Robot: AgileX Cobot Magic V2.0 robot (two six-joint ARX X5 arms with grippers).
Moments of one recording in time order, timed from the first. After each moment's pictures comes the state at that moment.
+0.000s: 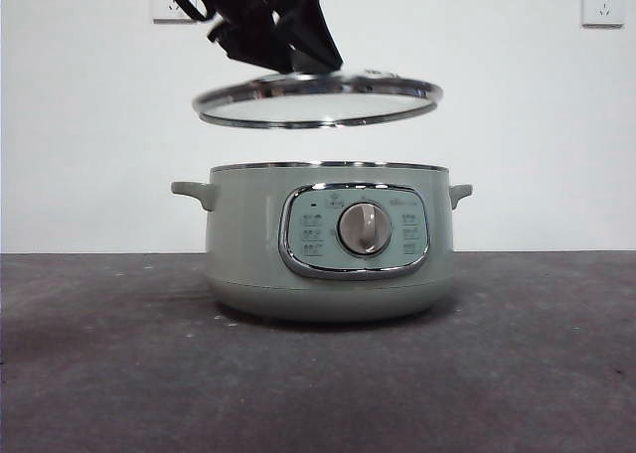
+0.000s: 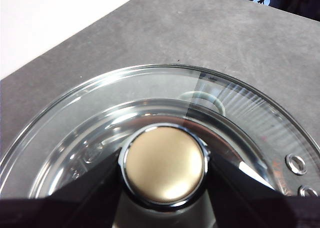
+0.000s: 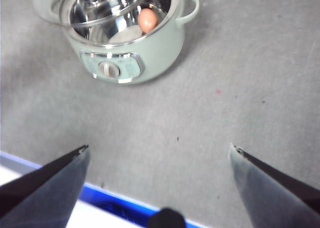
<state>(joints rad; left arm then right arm) -0.51 1.70 1.51 -0.31 0.30 0.20 0.60 0.60 1.28 -1.35 0.12 0.22</state>
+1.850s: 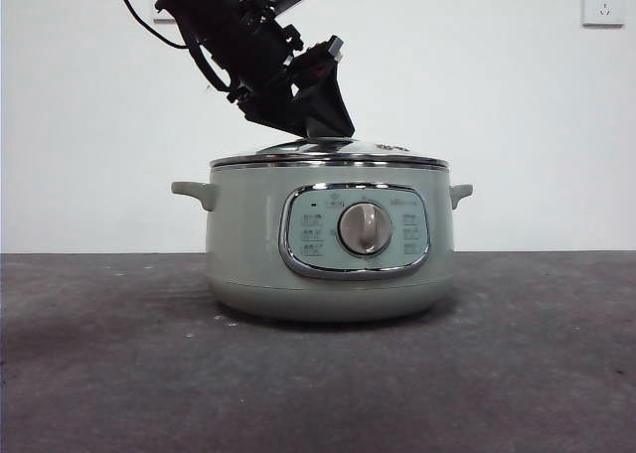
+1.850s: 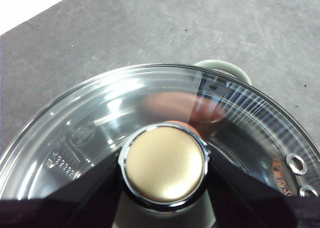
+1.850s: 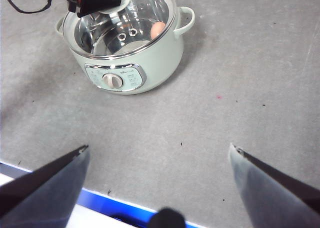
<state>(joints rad) -0.52 1.83 1.51 -0.26 0.28 0.20 0.60 0.55 1.28 -1.35 0.12 0.26</state>
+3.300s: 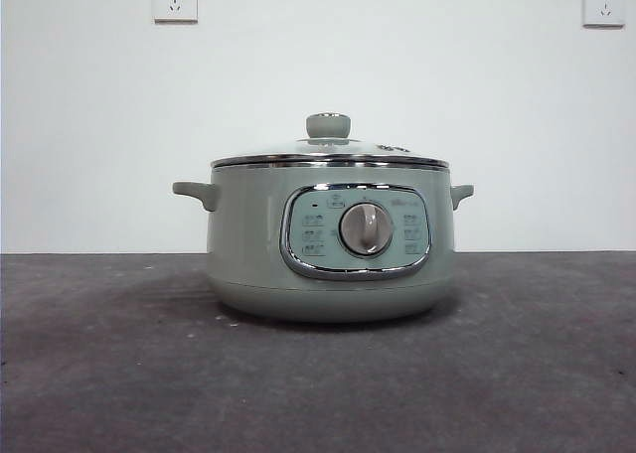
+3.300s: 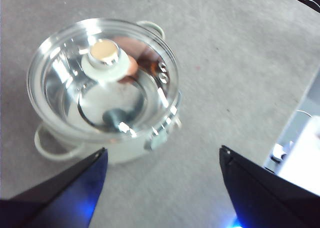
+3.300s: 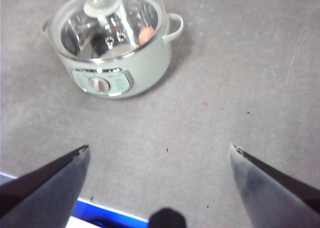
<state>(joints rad) -0.52 1.26 1.66 -1.13 0.29 0.13 0.60 0.58 1.28 -1.34 0.17 0.21</state>
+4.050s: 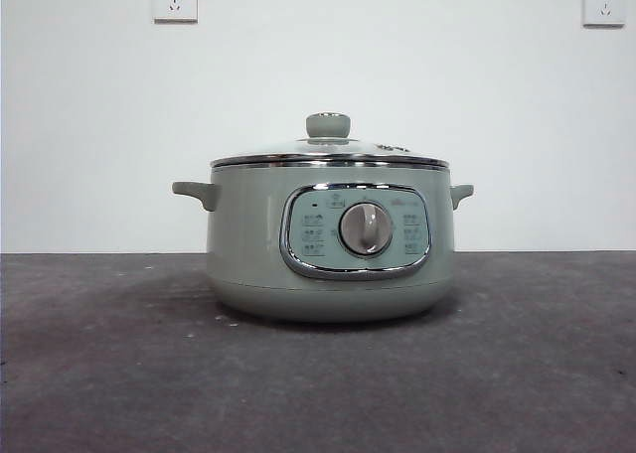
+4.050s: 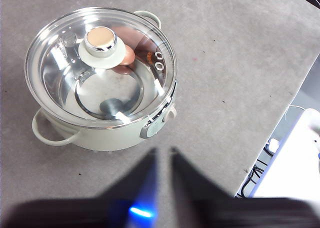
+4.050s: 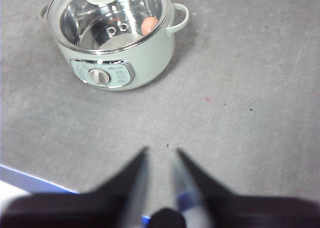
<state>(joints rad) -0.52 1.24 1.66 -1.17 0.29 0.12 0.60 0.61 1.28 -1.34 0.16 0.20</state>
